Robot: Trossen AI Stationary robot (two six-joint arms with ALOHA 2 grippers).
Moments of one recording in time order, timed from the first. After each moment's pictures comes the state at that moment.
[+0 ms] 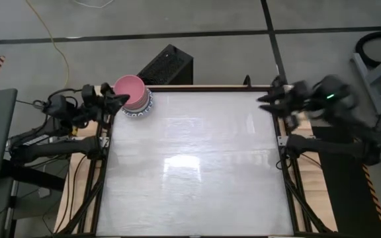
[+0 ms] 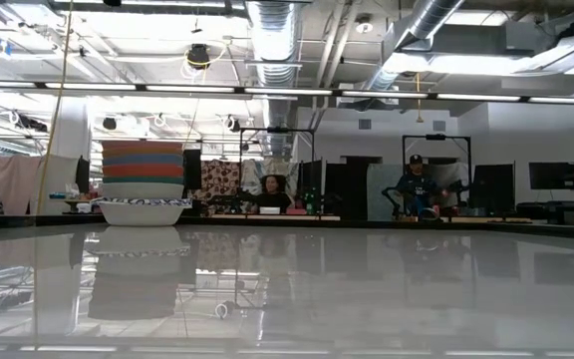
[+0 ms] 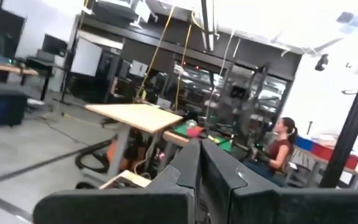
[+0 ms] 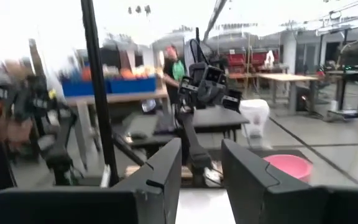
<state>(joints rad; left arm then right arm) 0.33 0.50 0.75 0.12 0.03 -0.35 -0.48 0.69 1.11 -0.26 -0.55 0.11</state>
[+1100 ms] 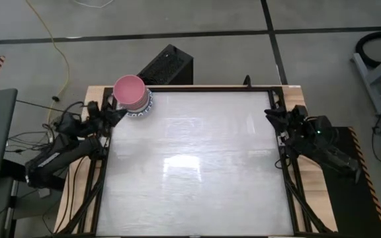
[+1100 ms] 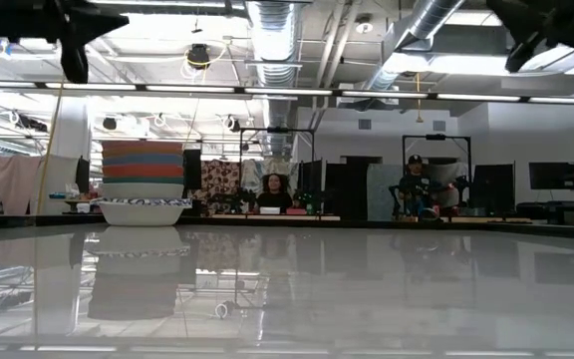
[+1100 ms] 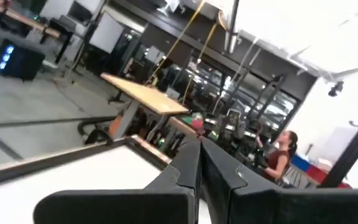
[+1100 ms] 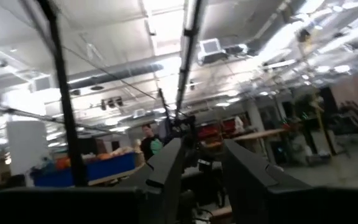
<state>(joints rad) 0.58 0.03 0.32 0.02 0.21 -0.63 -0.60 0.00 0.16 0.42 -0.41 0.50</state>
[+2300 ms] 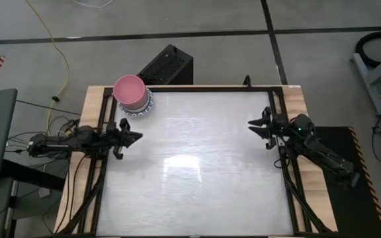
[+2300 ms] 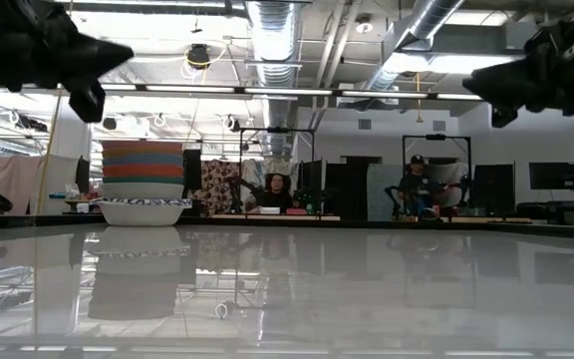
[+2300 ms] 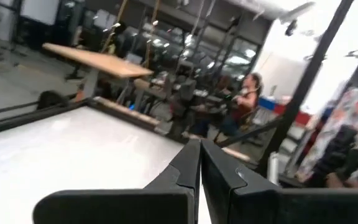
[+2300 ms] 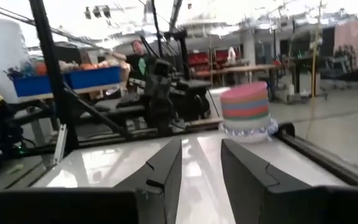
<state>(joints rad) -0.01 0.00 0.01 0.26 -0.12 -0.36 -0.69 0.00 0.01 0.20 -0.60 0.22</state>
